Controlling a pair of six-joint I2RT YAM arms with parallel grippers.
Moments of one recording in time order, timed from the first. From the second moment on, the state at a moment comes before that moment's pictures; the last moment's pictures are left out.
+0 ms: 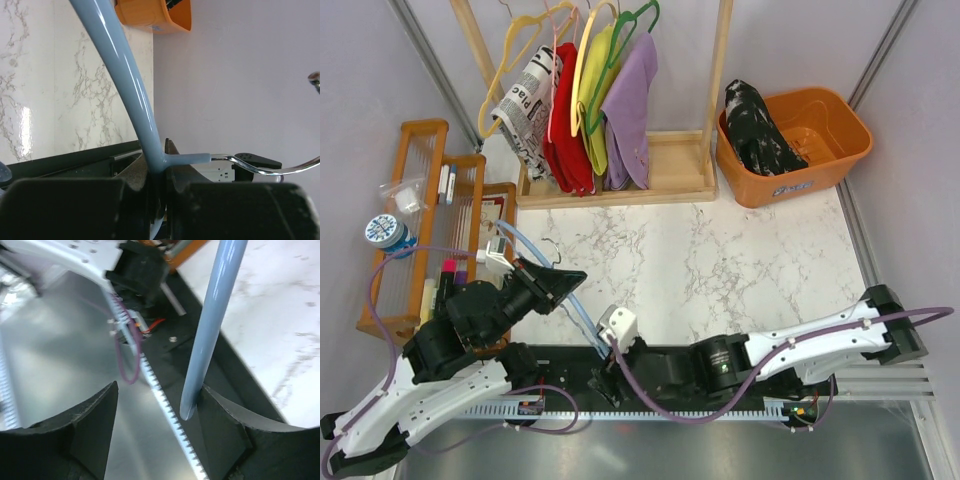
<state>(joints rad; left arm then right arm) -0.93 0.34 0.80 -0.66 -0.28 -1.33 1.72 1.31 1.10 -0.25 0.41 0.61</state>
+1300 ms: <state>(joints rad) -0.93 0.36 0.79 -0.63 -0.29 -1.38 1.80 1.48 1.19 -0.34 0.93 0.57</state>
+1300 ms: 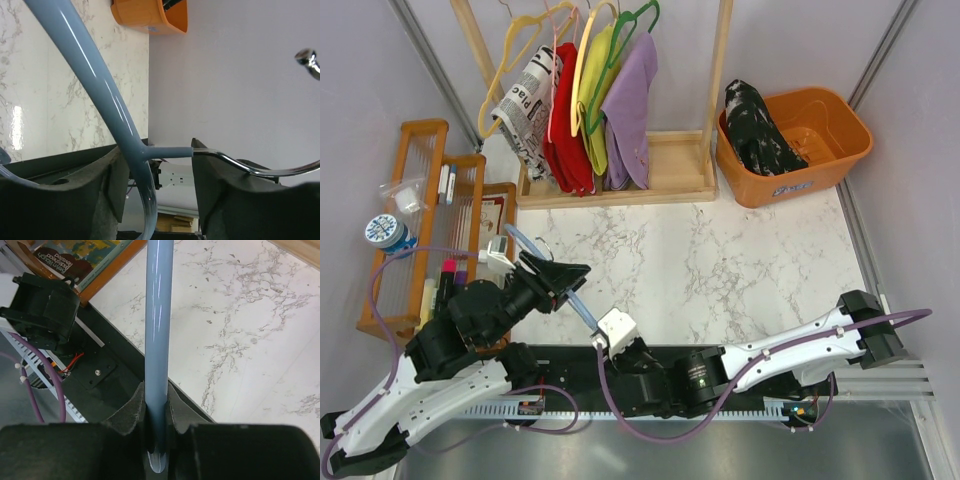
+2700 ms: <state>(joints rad) -0.93 0.24 0.75 -0.63 -0.20 -1.18 0.87 1.30 1.40 -0.70 0.57 0.45</state>
